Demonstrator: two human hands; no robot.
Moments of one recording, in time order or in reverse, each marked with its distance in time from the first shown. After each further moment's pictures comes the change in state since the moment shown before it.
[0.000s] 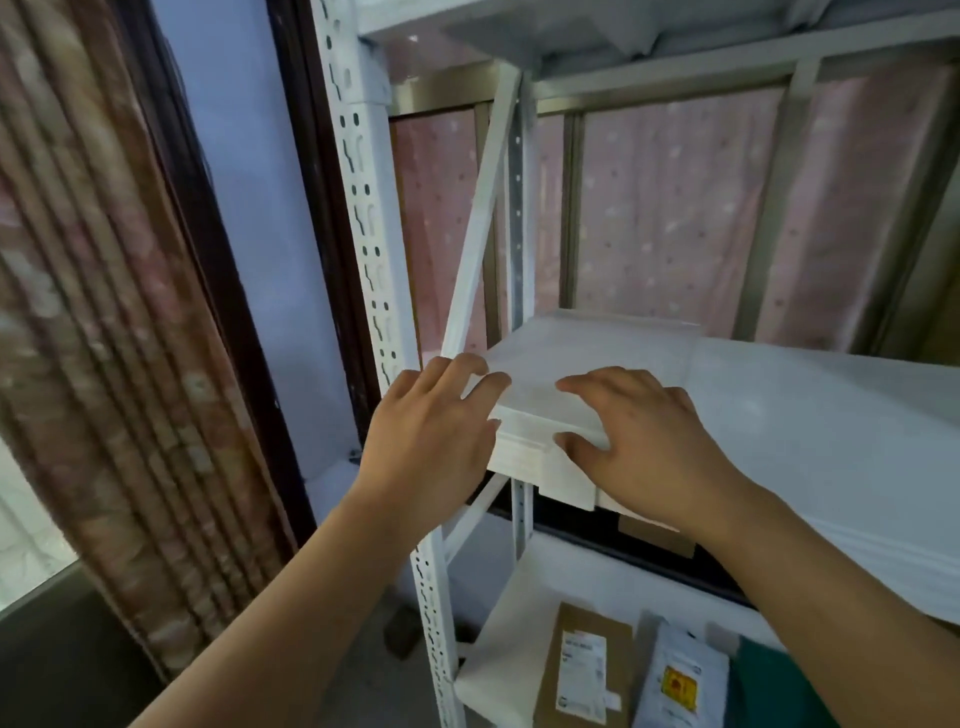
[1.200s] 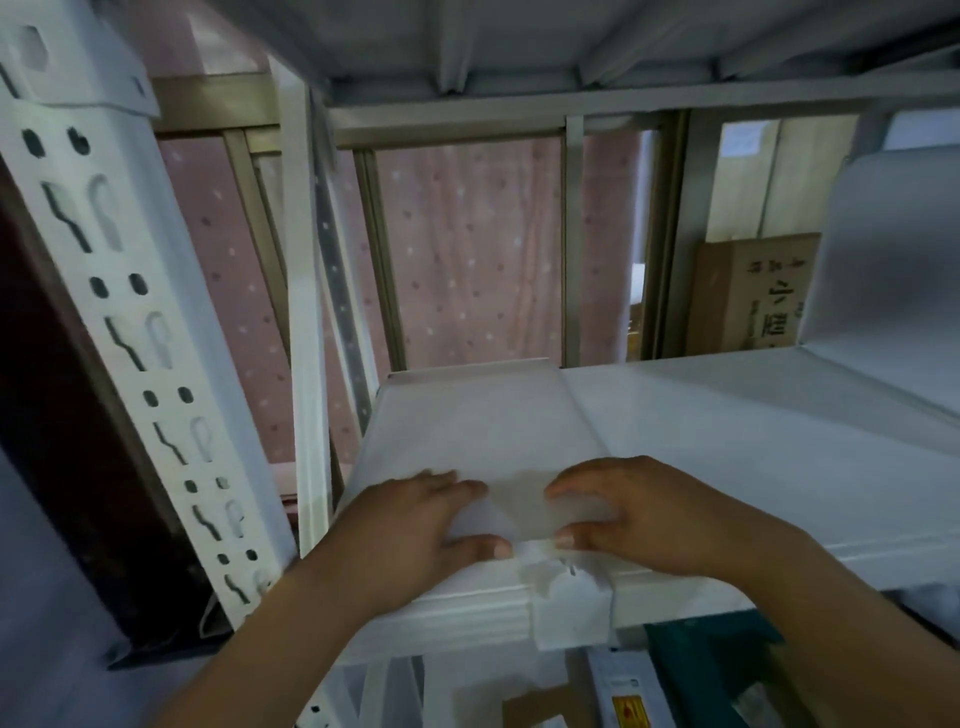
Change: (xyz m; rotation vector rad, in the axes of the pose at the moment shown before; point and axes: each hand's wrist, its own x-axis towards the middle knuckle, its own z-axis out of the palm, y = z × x) left_hand 0.107 -0.060 0.148 -0.532 -0.545 0.487; right_hand 0.030 0.036 0.017 0.093 -0.217 0.467
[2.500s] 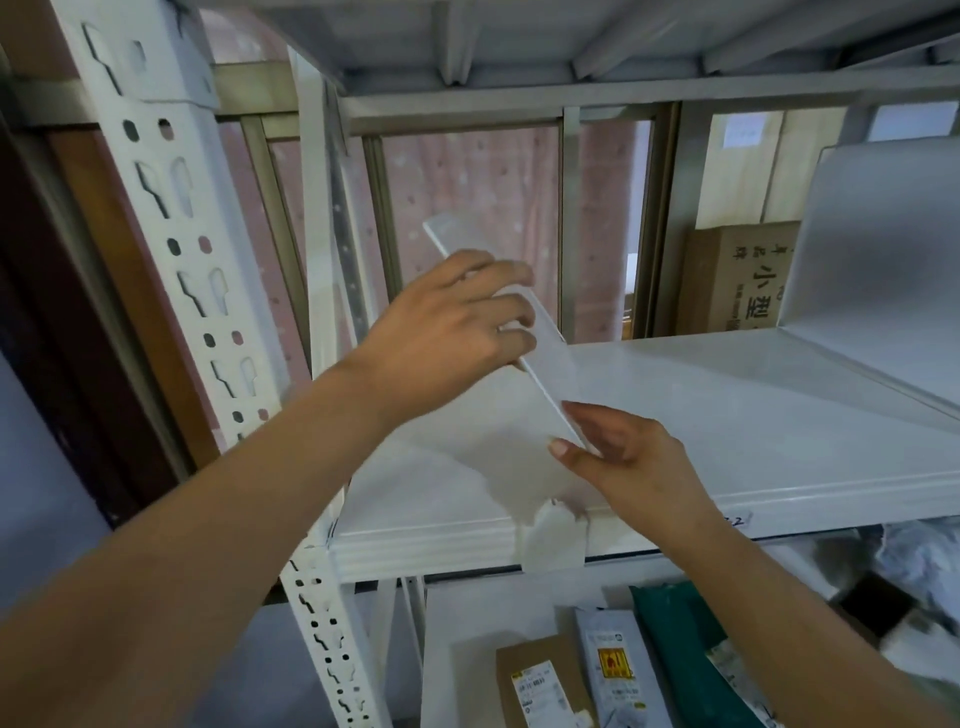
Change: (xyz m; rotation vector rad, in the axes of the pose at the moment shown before) left_hand 0.035 0.040 -0.115 0.640 0.786 0.690; right_hand -0.037 -0.032 0.019 0.591 0.465 0.183
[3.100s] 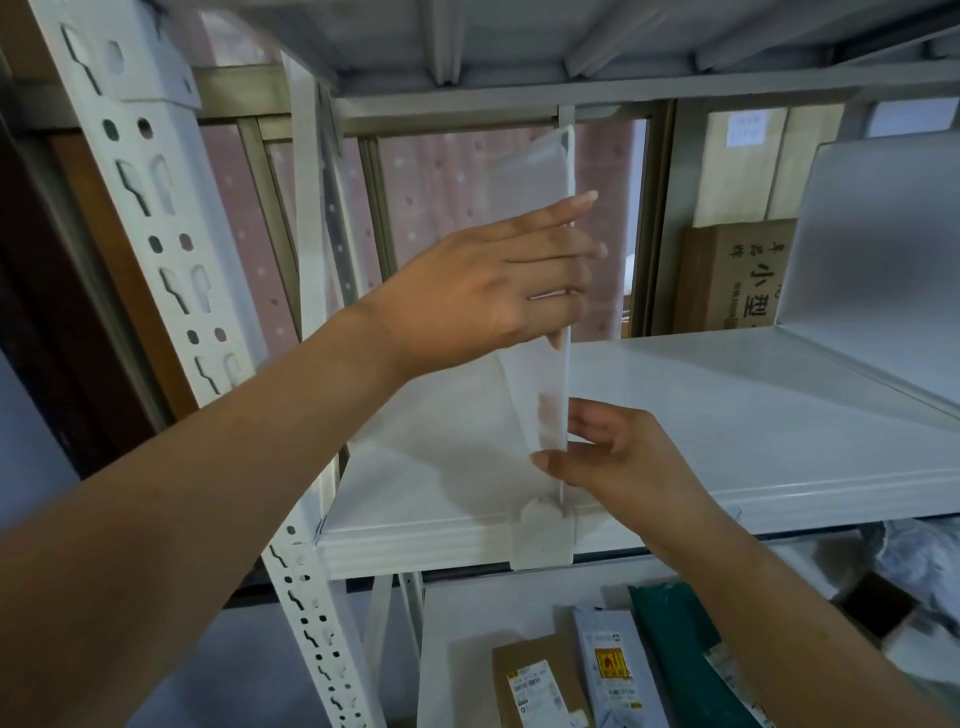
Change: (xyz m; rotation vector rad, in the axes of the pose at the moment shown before) left_hand 0.050 -0.007 -0.015 -0.054 0.161 0.243; right_hand -0.009 -0.015 -0.006 0.327 -0.160 -0.048
